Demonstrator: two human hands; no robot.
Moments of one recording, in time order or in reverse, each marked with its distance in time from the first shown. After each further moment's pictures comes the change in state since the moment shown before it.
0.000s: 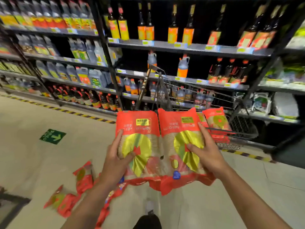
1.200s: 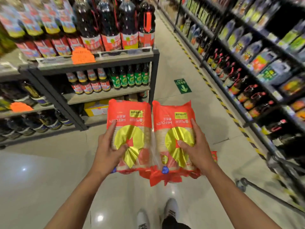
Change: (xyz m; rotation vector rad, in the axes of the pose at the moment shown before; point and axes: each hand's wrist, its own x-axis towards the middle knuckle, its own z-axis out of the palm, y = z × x) left_hand -0.422 -0.226 -0.592 -0.051 0.846 -0.231; right_hand -0.318 -0.142 0.669 -0.276 -0.870 -0.264
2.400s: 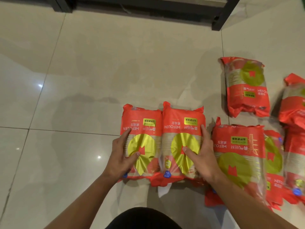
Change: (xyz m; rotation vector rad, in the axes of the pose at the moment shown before) left_hand 0.049 -0.852 0.220 0.039 0.131 -0.348; right_hand 0.209 0.720 0.433 -0.179 -0.412 0.152
